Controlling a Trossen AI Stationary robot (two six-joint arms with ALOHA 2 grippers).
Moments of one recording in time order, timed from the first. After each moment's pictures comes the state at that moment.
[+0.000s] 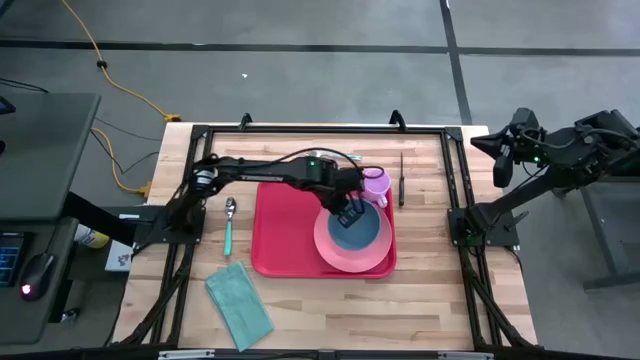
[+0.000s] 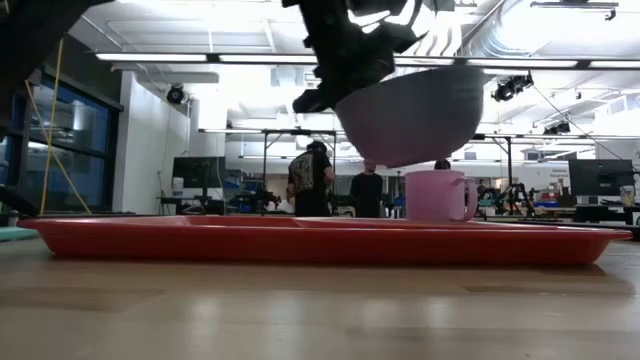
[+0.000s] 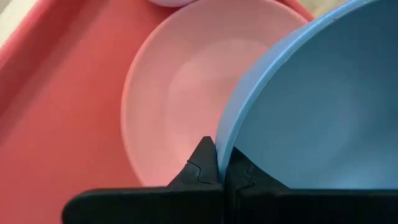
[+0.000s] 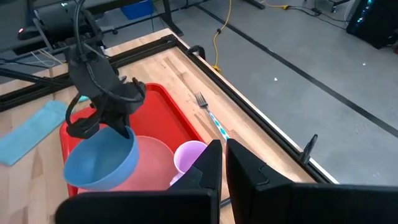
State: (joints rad) left arm 0.06 2.12 1.99 -1.04 0.00 -0.59; right arm 0.37 0.79 1.65 -1.57 0.73 0.63
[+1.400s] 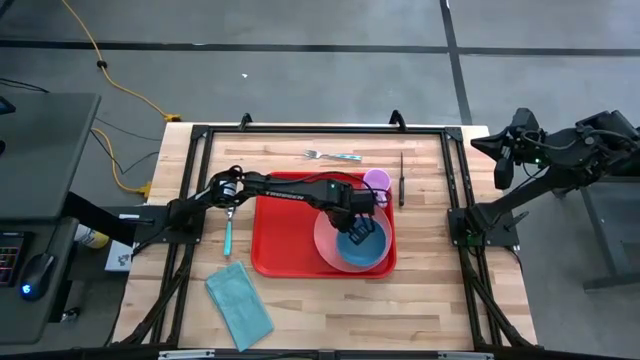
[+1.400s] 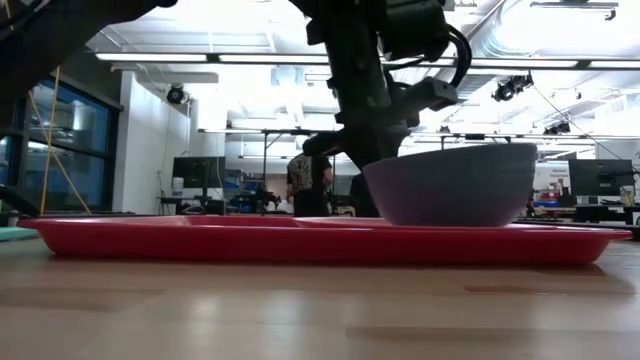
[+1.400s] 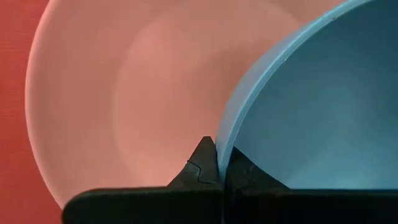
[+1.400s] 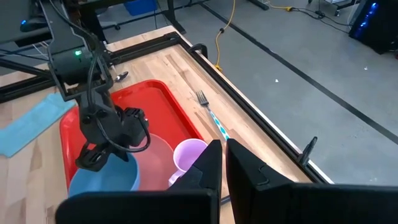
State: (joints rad) left arm 0.00 2.31 2.06 -1.01 0.01 -0.76; right arm 0.37 0.79 1.65 -1.57 0.71 0.59
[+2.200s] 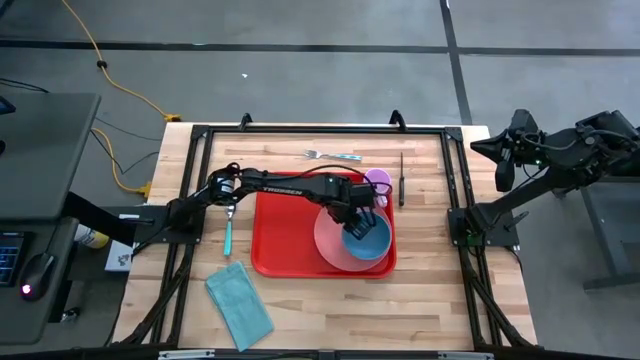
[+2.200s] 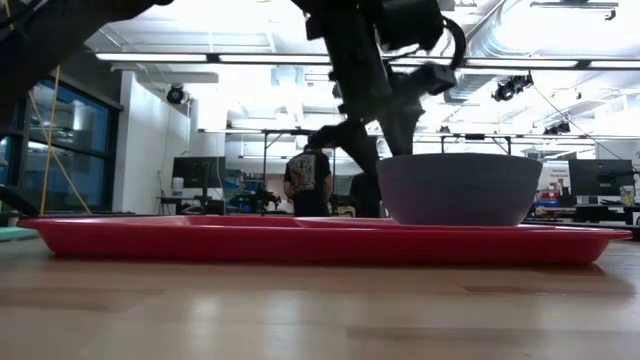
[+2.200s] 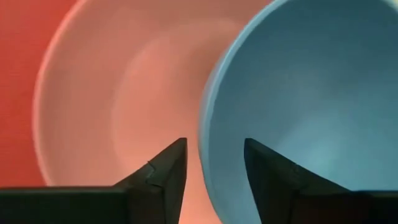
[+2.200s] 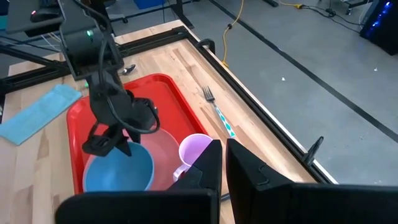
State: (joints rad) left arm 0.02 2.28 2.06 -0.98 0.04 -0.74; right arm 0.37 0.79 1.65 -1.57 0.68 0.57
